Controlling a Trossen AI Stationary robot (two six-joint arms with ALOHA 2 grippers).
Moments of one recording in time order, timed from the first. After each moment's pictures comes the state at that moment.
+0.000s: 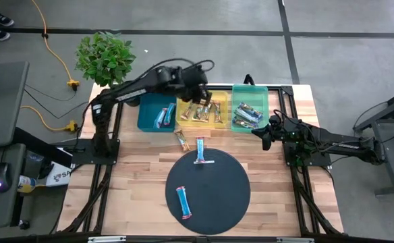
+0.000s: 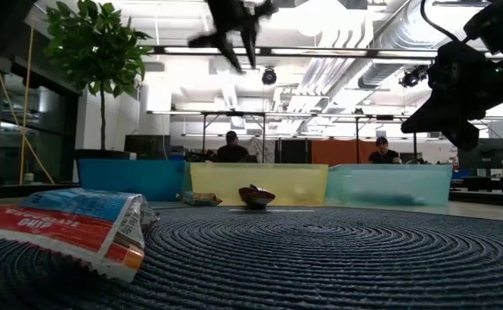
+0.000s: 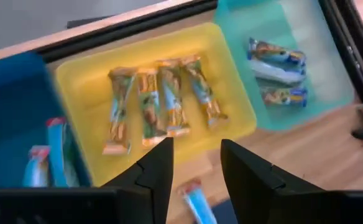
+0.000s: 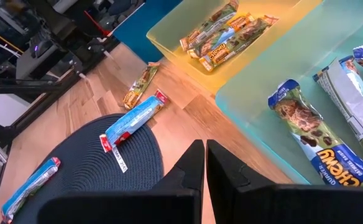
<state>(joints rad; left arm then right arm) 0.30 1.91 2.13 -1.24 -0.23 -0.83 -0.24 0.30 0.16 -0.27 0.05 0.63</state>
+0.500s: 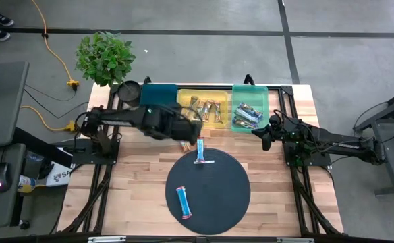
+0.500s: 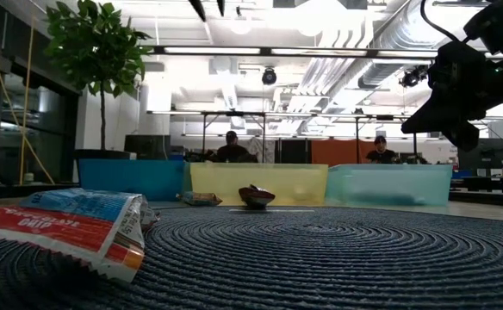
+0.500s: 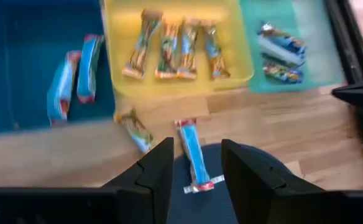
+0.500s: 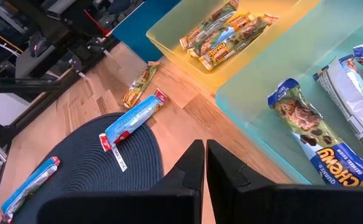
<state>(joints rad) -0.14 1.83 2.14 -1.57 -0.55 -1.50 -0.24 0.30 0.16 -0.27 0.05 0.63</state>
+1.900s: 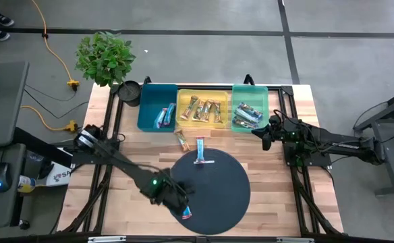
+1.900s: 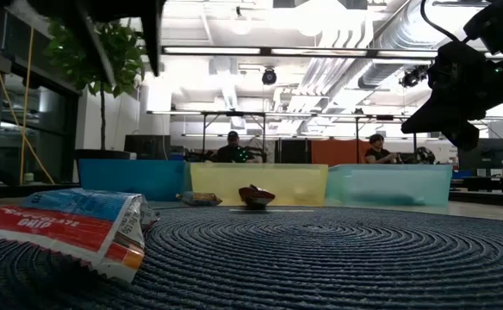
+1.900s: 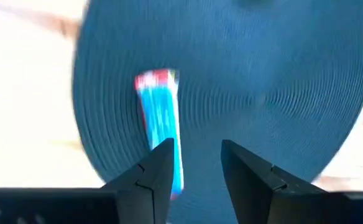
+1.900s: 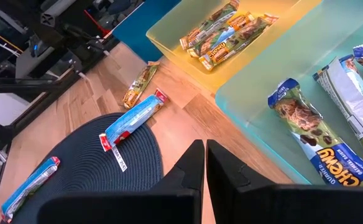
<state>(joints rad) -0.56 1.87 1.54 -0.96 -0.27 -2.35 -0.24 0.30 0.16 -0.27 0.05 0.63</state>
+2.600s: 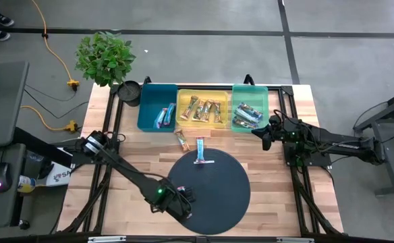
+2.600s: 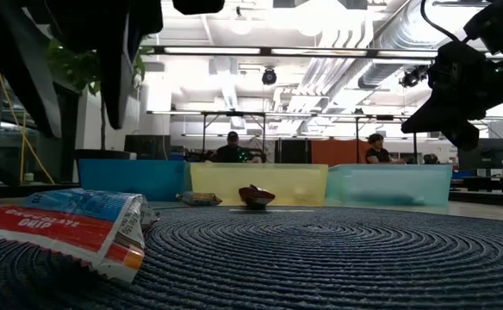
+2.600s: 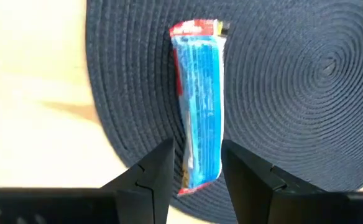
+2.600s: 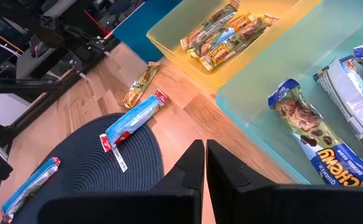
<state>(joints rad) -0.60 1.97 1.54 -0.87 -0.17 -2.42 -0.24 0.30 0.16 -0.27 0.05 0.63</state>
